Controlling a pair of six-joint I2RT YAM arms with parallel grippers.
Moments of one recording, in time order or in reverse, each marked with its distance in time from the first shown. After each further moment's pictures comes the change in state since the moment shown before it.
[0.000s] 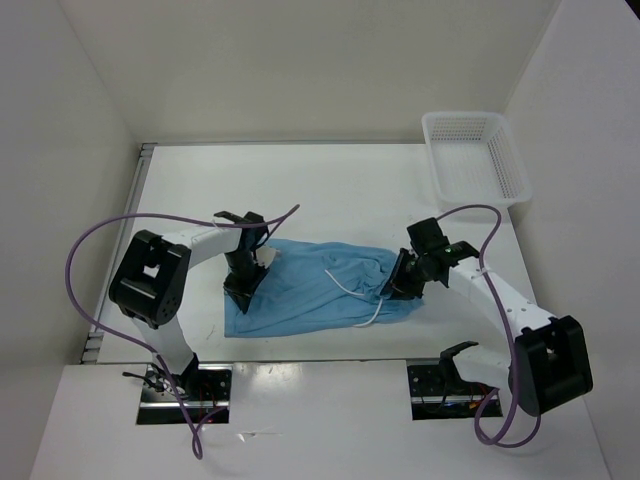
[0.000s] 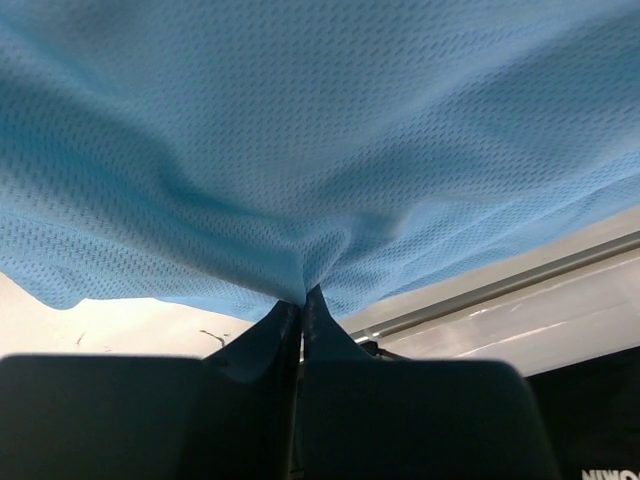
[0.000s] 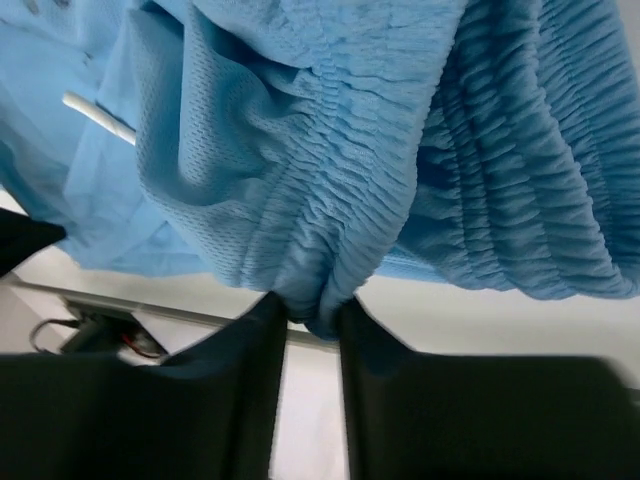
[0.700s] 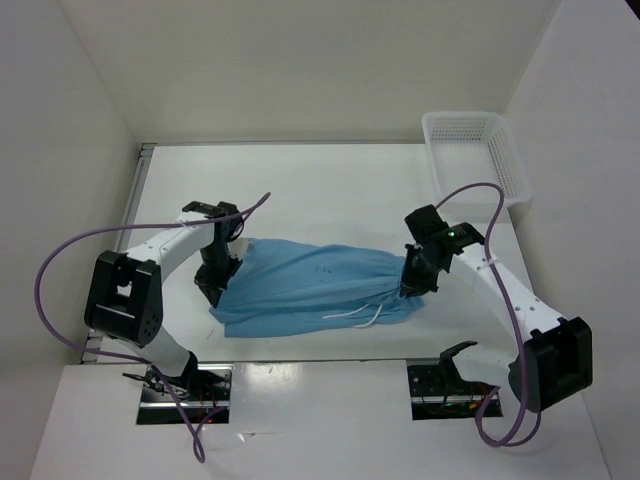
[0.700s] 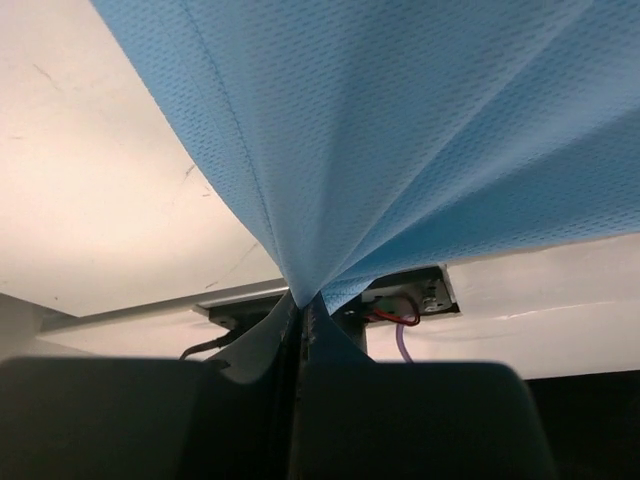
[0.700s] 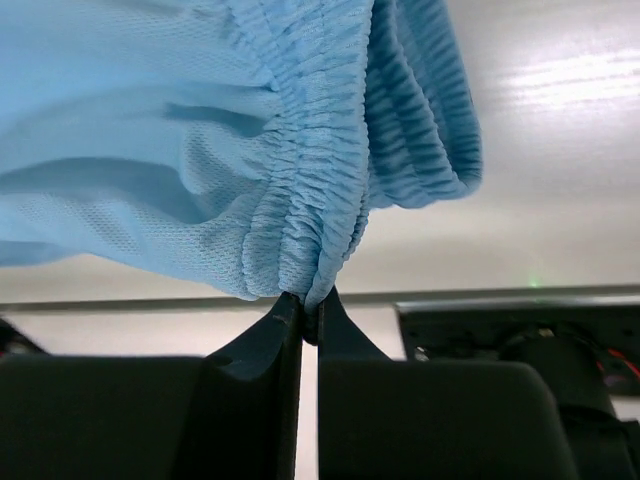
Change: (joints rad) left arm 0.132 -0.164 0.035 -0.214 -0.177 0.000; right arm 0.029 0.015 0.208 -0.323 0.197 -0.139
